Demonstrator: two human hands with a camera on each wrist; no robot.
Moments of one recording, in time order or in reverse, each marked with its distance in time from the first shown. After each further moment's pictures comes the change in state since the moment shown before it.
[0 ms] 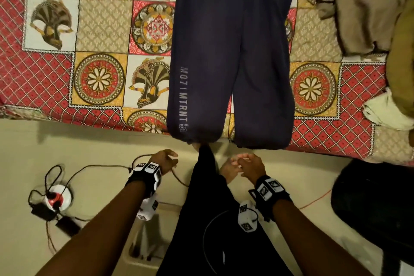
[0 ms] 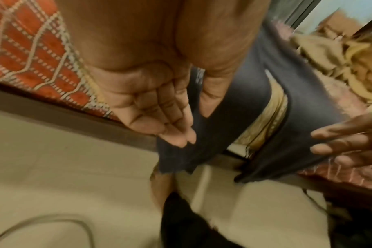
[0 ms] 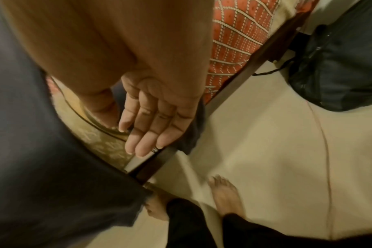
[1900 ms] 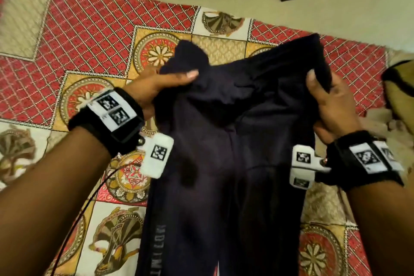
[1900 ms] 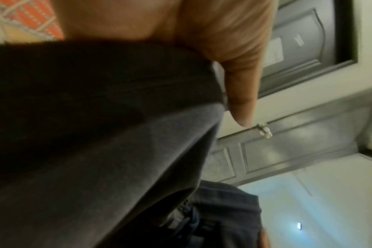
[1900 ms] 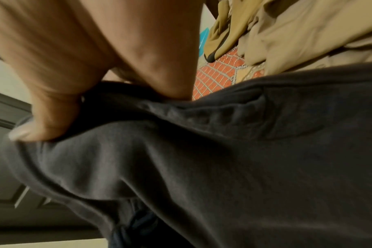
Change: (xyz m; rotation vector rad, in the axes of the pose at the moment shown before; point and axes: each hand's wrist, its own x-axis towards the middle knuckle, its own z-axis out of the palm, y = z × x) left_hand 0.058 0.489 -0.370 -0.920 -0.151 0.615; right_hand 0.104 -0.586 -0.210 0.536 0.057 -0.852
